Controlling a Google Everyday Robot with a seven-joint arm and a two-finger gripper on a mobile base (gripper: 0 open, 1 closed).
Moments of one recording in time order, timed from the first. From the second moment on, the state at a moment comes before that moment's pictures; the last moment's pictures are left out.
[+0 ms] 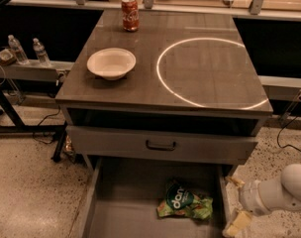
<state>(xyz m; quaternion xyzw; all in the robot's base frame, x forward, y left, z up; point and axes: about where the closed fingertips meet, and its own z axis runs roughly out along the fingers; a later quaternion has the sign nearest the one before) 0.404 -0.256 0.495 -0.54 0.78 0.21 0.25</state>
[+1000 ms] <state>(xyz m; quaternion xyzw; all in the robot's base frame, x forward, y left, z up) 0.373 -0.378 0.680 -0.48 0.81 0.04 0.33</state>
